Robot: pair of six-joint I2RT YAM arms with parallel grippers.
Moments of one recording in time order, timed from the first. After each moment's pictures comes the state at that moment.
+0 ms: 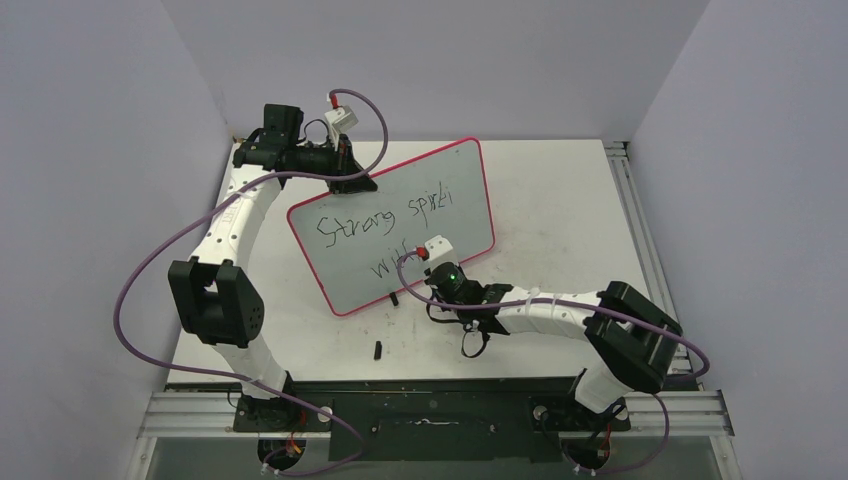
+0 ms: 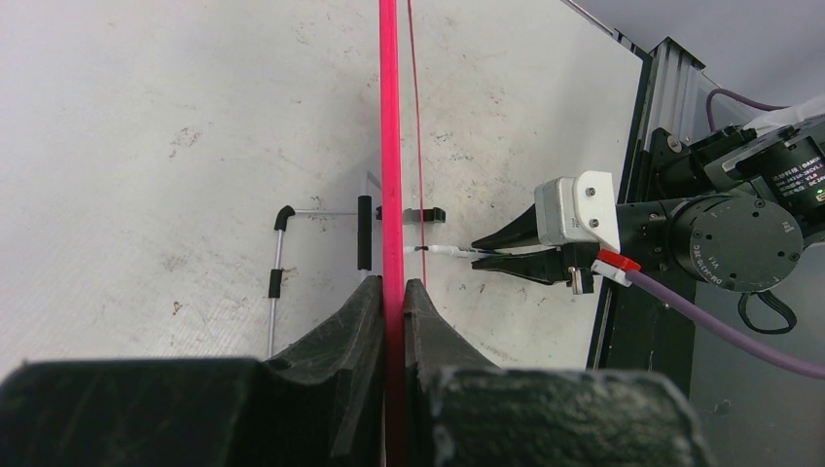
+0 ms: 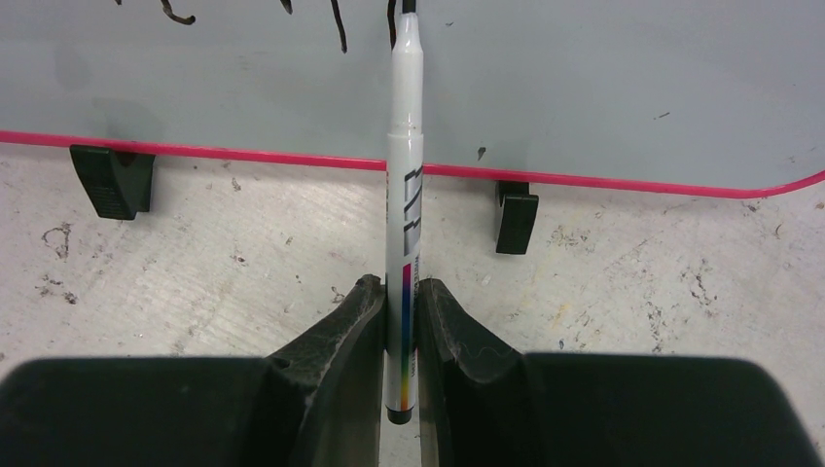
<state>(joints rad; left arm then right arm) -0.14 1.75 1.72 -0.78 1.05 0.32 0.98 1.56 0.77 0.03 0.43 0.21</state>
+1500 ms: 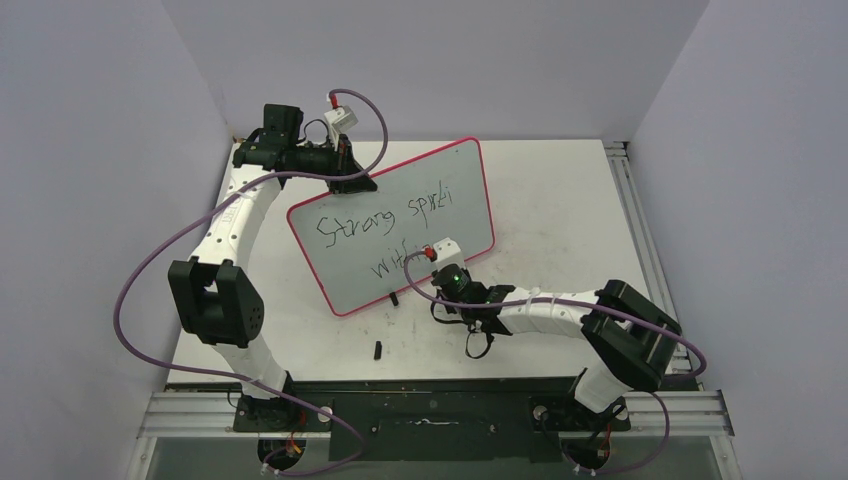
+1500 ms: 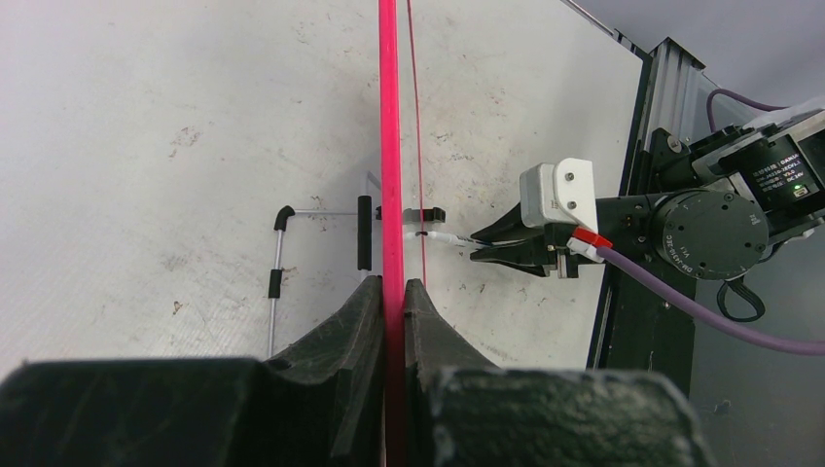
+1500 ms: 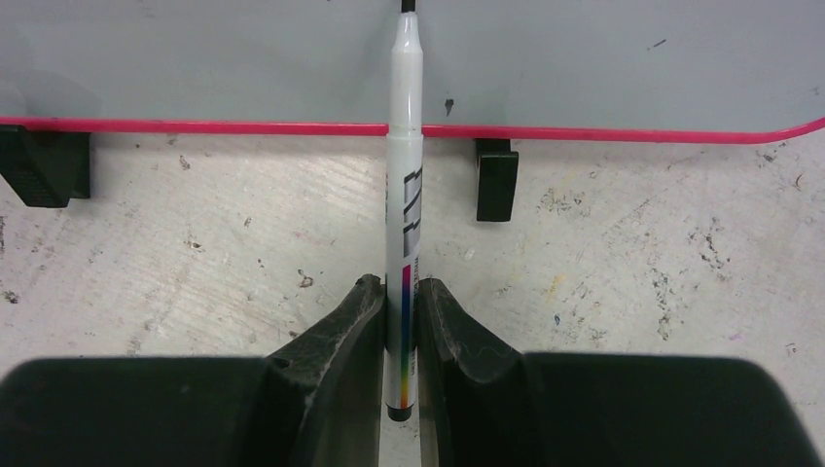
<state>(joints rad) -0.14 1.75 1.72 -0.78 1.06 0.32 0.94 1.56 0.73 0.03 0.43 0.27</state>
